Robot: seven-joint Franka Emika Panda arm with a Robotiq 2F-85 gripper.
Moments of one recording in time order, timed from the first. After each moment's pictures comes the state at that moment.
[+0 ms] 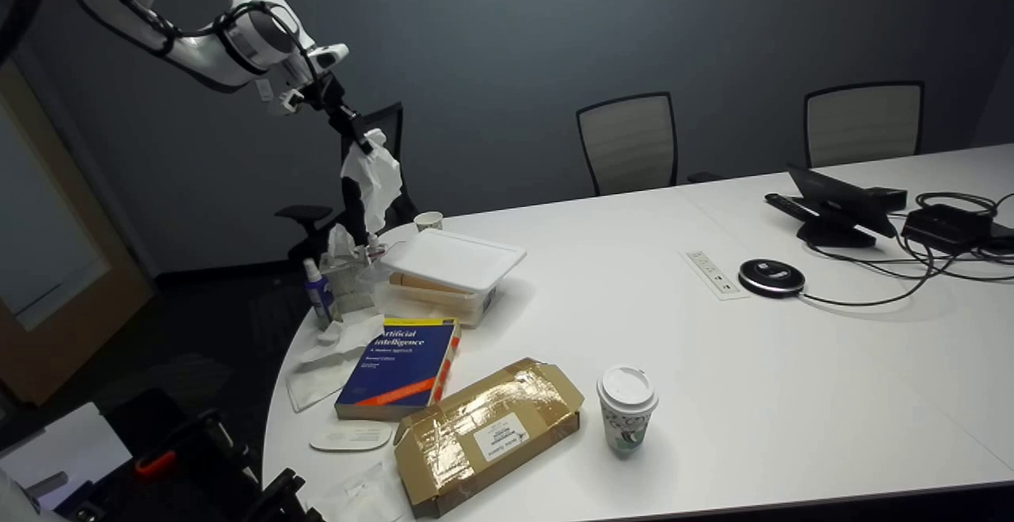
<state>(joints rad) 0.48 0.47 -0.09 -1.58 -0.38 2.24 0.81</state>
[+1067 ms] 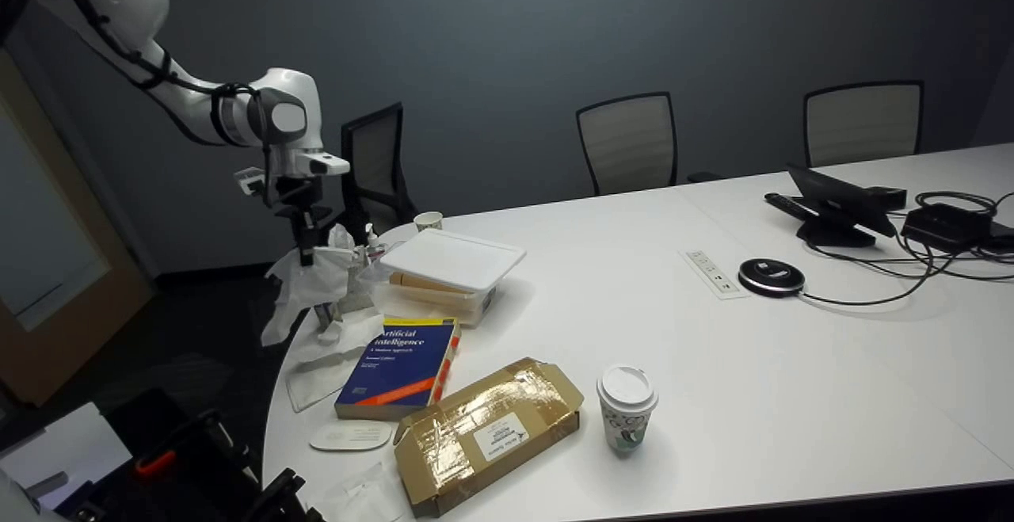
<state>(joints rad) 0.28 0.36 0.10 -2.08 0.06 2.20 0.67</state>
